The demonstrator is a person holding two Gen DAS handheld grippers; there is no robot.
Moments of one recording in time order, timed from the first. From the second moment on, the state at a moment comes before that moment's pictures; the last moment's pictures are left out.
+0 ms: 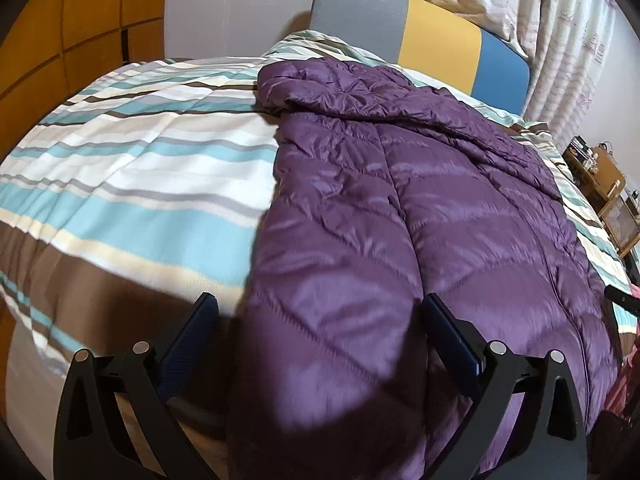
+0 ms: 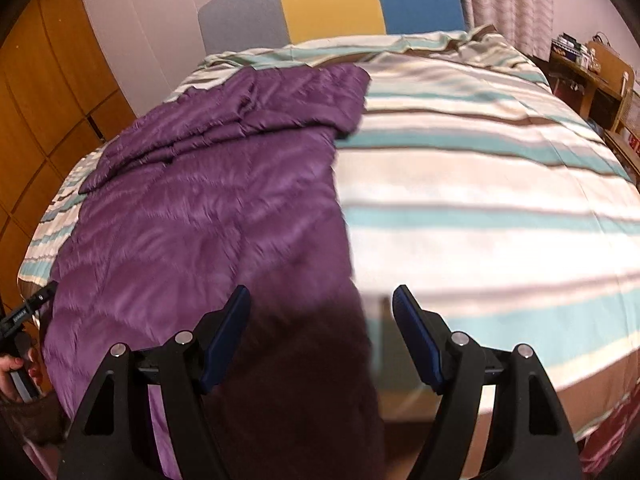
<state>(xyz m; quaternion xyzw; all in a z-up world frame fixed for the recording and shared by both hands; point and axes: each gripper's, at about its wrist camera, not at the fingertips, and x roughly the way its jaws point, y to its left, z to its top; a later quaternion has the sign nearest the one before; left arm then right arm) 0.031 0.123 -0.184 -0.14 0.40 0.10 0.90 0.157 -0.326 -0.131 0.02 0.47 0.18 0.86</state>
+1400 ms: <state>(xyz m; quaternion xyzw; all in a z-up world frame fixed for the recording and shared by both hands) 0.018 0.114 -0.116 -0.18 0.31 -0.03 0.93 0.143 -0.338 -0.083 0.10 0.38 0.30 0.87</state>
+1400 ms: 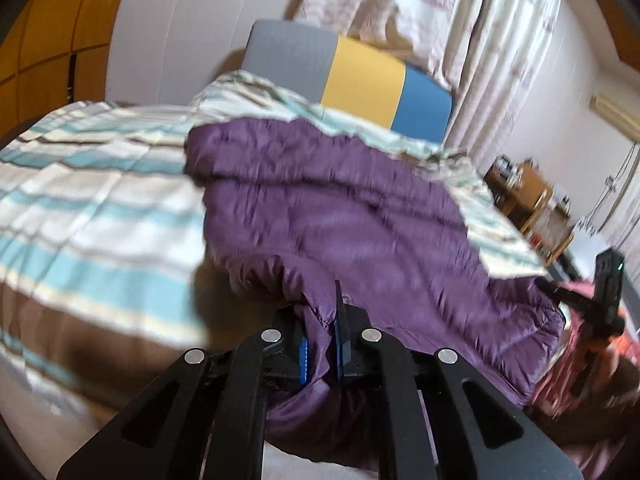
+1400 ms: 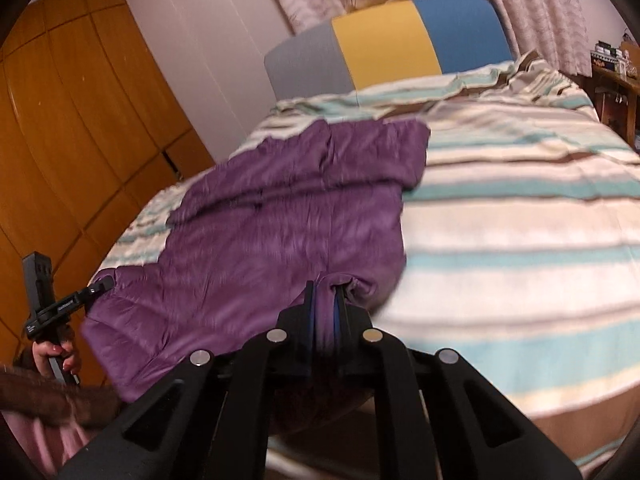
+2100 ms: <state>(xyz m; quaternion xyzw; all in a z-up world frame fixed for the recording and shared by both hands) 0.217 0.187 -0.127 -0.24 0.36 0.04 0.90 0.342 -0.292 -0.100 0.16 0.41 0.22 0.87</state>
